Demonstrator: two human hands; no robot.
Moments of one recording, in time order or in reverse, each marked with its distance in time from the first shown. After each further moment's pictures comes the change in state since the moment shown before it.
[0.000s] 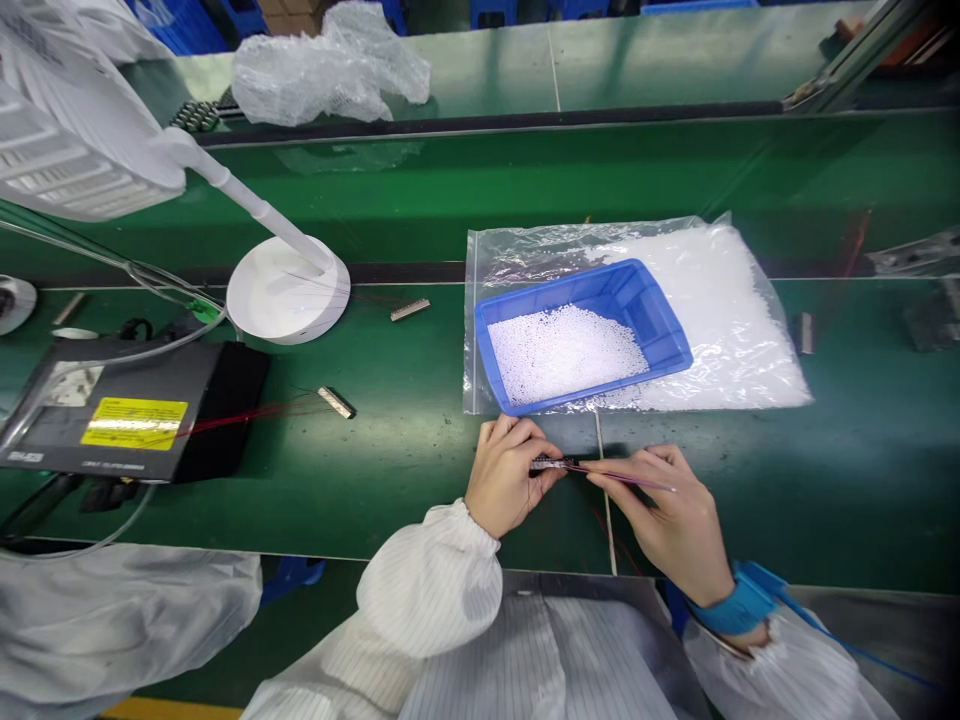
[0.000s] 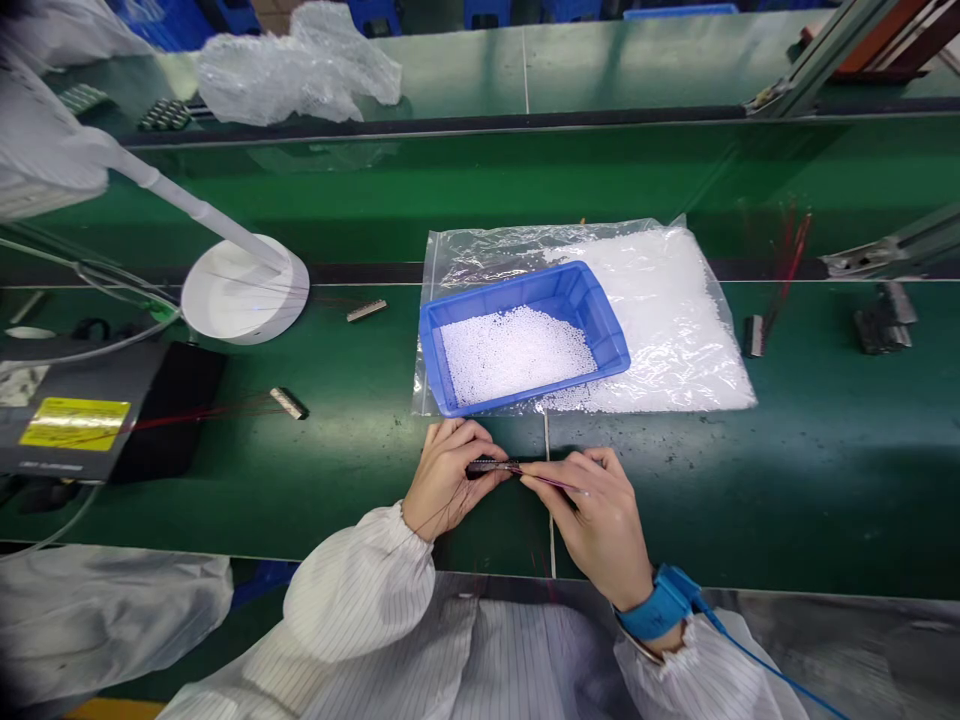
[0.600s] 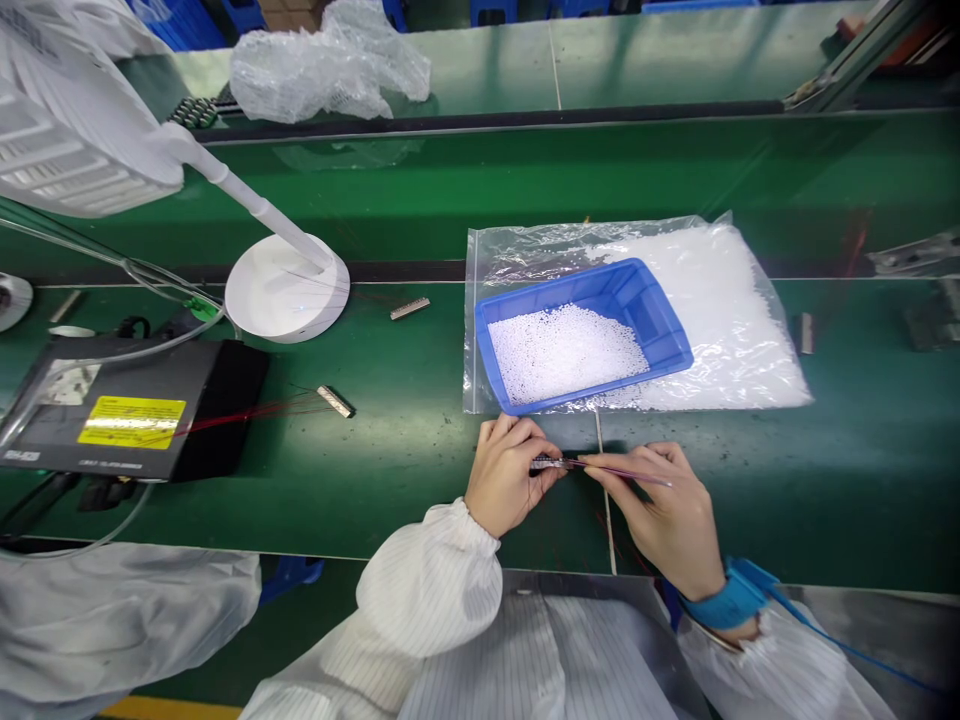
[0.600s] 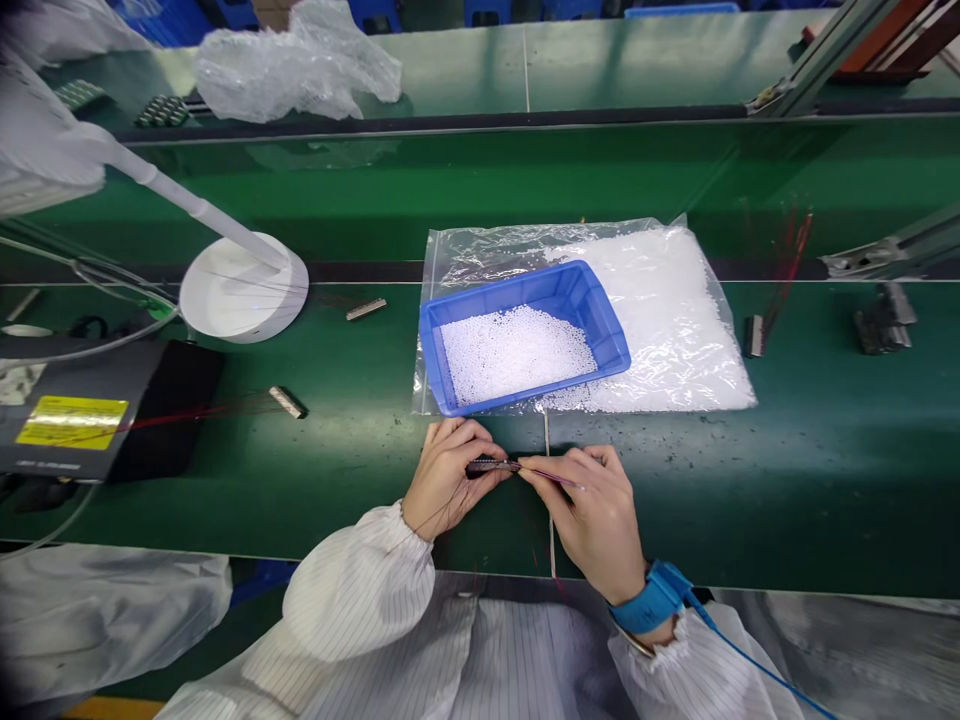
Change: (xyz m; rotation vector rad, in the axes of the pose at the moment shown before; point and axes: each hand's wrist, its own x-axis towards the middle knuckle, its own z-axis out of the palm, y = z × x) left_hand 0.000 0.001 0.000 0.001 0.005 -0.003; right_hand 0.004 -0.002 0.004 -0.051 0.026 0.000
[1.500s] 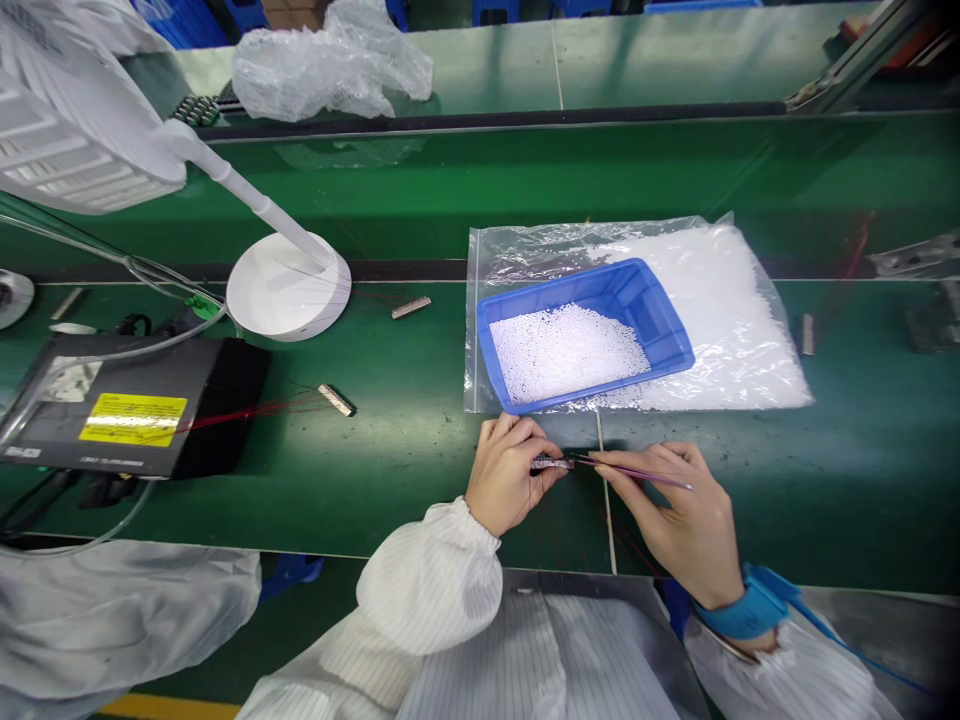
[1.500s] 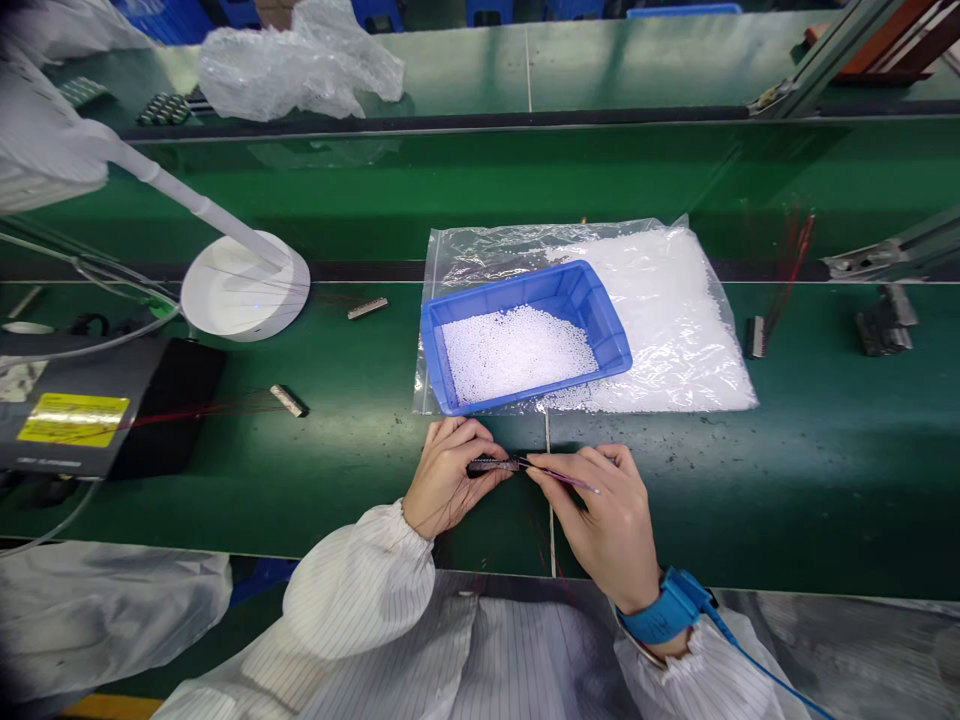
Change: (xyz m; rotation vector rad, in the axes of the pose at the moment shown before) left_hand 0.000 0.000 0.000 0.015 -0.014 -0.009; right_hand 0.000 0.000 -0.009 -0.031 0.002 0.031
